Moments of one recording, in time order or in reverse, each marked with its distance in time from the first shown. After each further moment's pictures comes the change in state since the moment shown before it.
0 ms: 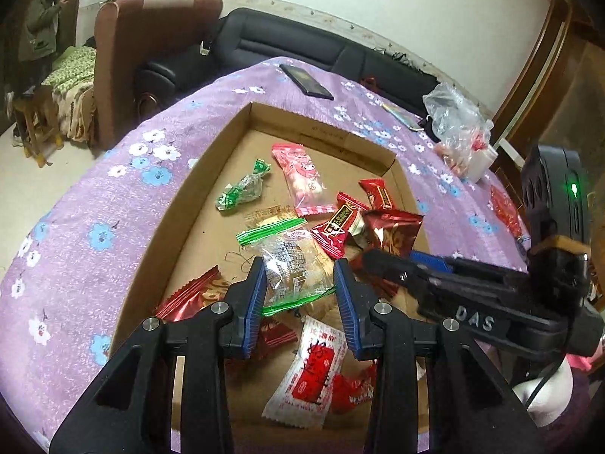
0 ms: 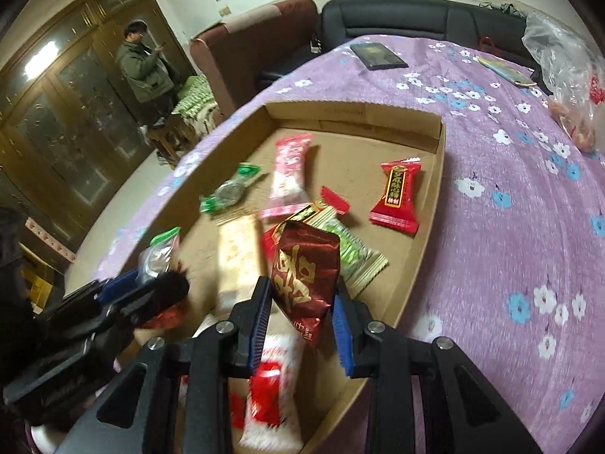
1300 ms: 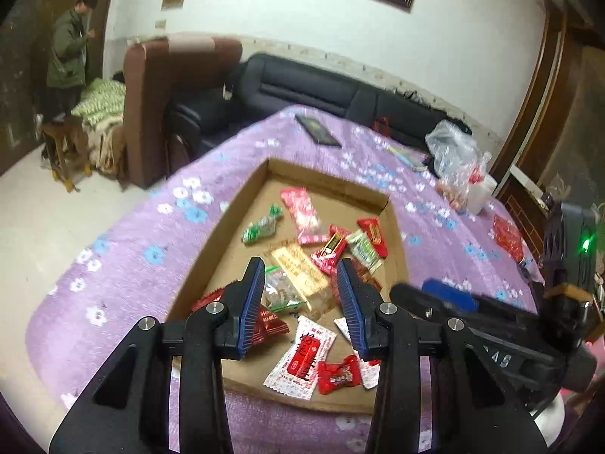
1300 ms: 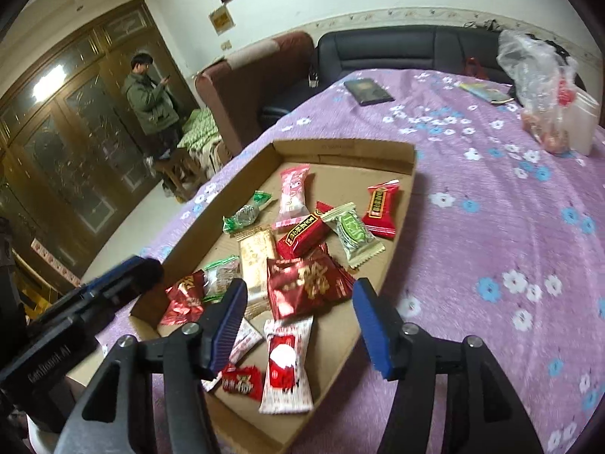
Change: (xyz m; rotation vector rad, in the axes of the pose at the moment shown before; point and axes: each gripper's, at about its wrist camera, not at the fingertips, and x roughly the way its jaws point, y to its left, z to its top) left arm -0.075 -0.022 -0.008 0.004 -0.192 0.092; right arm -0.066 0.005 -0.032 0.029 -0.157 0.022
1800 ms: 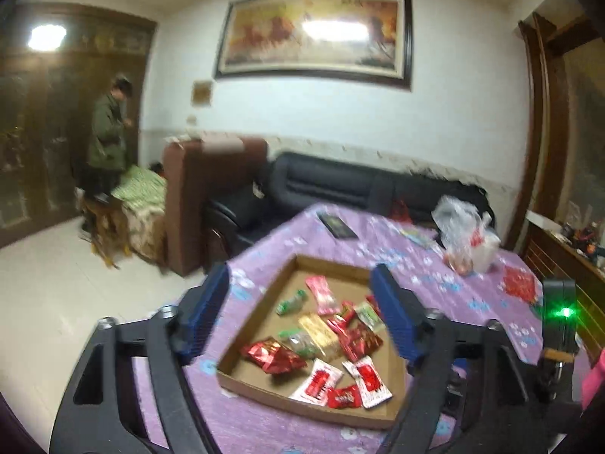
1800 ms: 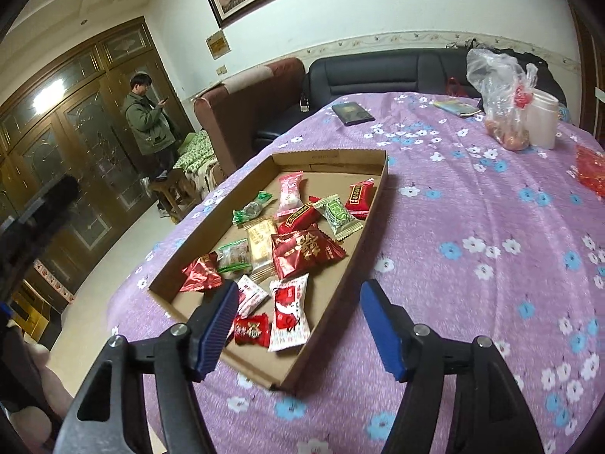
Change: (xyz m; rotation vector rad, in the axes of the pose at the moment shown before) left arm -0.110 -0.027 -0.022 0.048 -0.406 0.170; right arm -0.059 0.011 -0.044 -0.001 -0.110 -0.041
